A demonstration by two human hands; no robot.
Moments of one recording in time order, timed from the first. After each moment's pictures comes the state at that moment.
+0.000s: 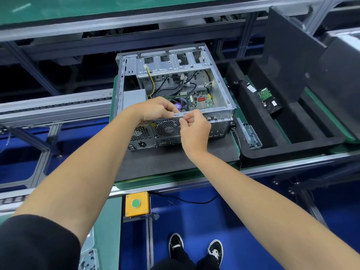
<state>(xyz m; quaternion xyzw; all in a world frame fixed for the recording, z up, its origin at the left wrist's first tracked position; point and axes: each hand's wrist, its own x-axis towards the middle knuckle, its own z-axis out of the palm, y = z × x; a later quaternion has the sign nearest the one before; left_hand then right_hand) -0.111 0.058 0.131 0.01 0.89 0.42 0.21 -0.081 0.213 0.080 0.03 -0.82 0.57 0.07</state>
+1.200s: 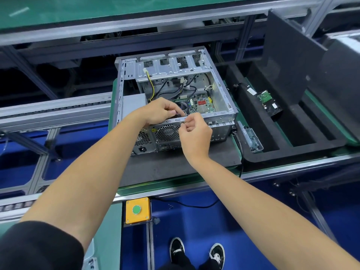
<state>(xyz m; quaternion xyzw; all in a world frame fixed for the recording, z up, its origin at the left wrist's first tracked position) -0.125 0.059 0.125 0.02 0.92 0.36 0.14 -0.081 0.210 0.078 0.04 -0.82 0.57 0.09</state>
